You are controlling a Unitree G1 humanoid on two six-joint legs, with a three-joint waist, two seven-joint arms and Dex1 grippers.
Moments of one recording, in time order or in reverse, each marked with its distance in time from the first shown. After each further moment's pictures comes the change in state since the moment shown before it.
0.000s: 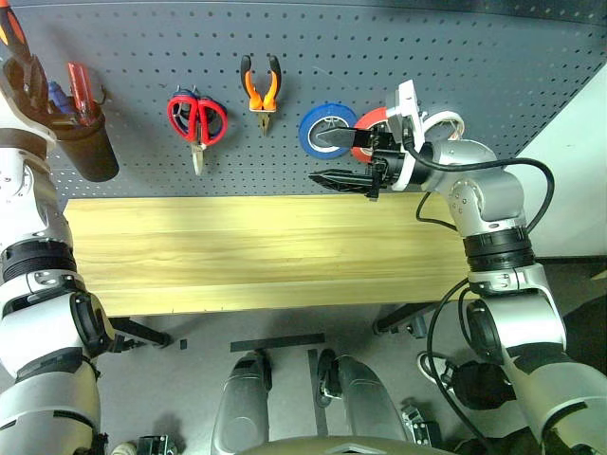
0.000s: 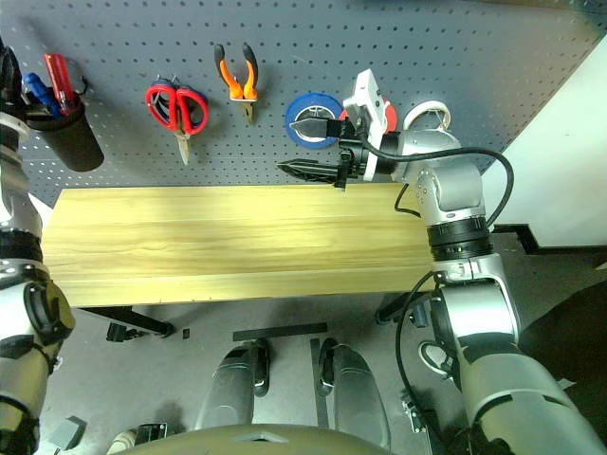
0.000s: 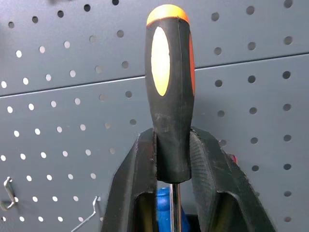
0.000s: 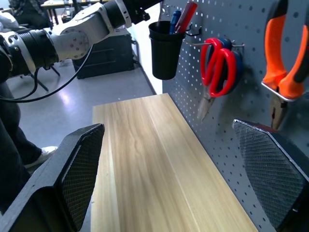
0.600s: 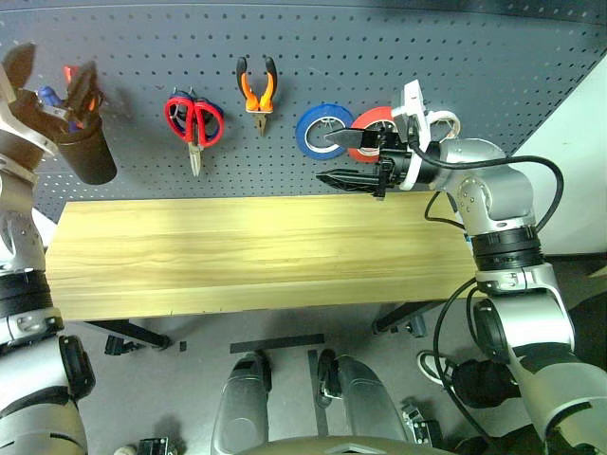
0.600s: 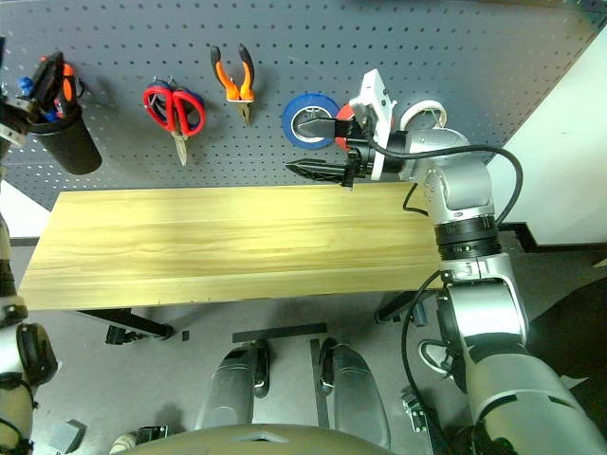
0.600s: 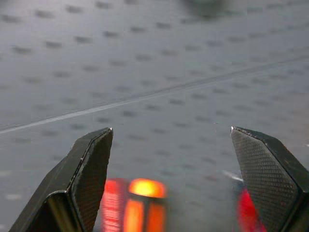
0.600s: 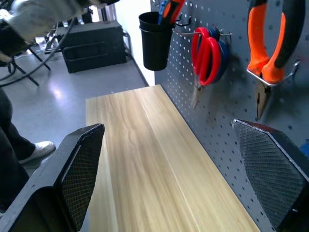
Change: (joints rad) left arm 0.372 0.104 -0.007 -0.727 -0.319 0.515 -0.345; right arm 0.002 -0.038 0.002 0.000 -0.007 0.026 0.009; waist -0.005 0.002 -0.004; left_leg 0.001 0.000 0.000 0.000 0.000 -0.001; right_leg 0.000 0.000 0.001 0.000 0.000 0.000
